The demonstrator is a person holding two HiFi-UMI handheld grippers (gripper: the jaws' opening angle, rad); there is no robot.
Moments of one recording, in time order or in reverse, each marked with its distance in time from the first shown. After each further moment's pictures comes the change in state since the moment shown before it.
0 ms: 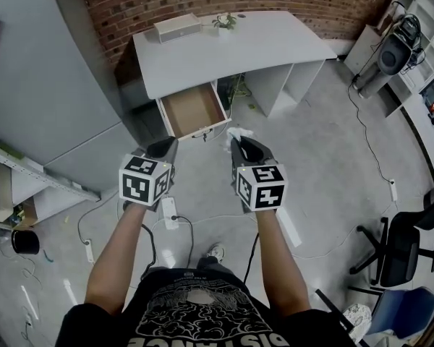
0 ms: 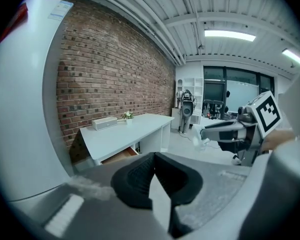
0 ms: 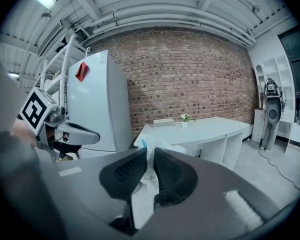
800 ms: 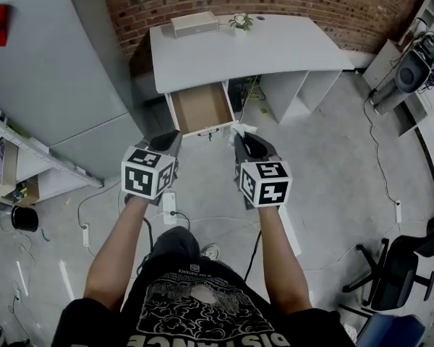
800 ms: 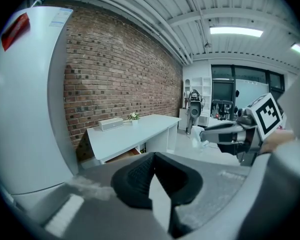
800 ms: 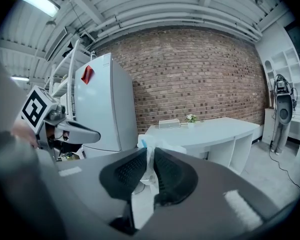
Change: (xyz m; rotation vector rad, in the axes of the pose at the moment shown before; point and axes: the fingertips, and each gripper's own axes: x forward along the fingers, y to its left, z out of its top) left arm 0.012 -0.011 0.012 -0.027 -0.007 0.098; right arm 0.013 -0.023 0.006 -0.019 -0.008 0.106
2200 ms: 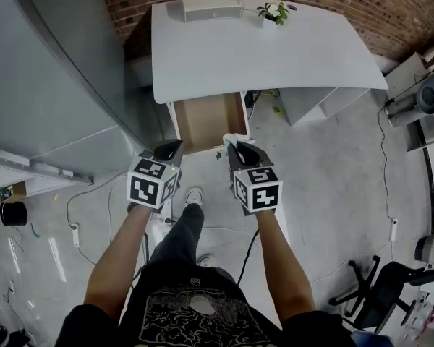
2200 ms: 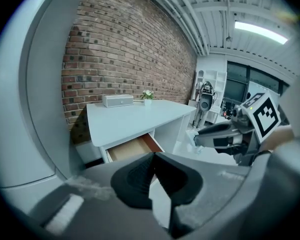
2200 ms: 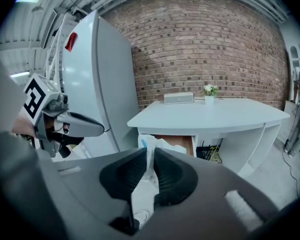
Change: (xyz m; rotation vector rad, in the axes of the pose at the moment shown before) left arm 0.158 0.126 -0.068 -0.130 0.134 -0.014; right arm 0.217 -0.028 -0.074 -0.048 0.259 0.097
